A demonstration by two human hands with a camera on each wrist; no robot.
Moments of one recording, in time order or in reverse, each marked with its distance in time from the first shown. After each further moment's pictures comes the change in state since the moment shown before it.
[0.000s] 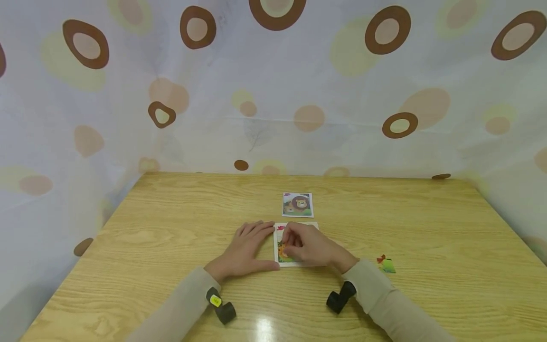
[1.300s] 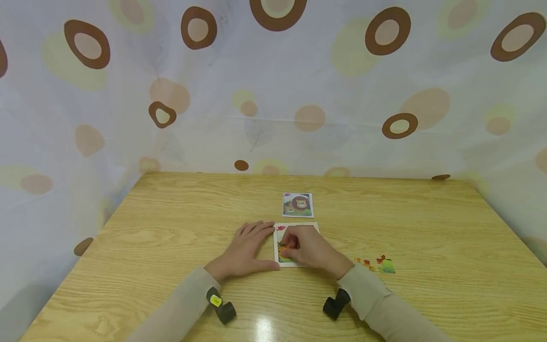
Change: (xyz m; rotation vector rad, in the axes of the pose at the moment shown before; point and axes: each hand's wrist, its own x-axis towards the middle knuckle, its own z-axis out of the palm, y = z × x) left_hand -0.001 0.003 -0.003 -0.005 0.004 0.018; right_hand 0.001 -0.010 0.012 -0.173 0.114 0.071
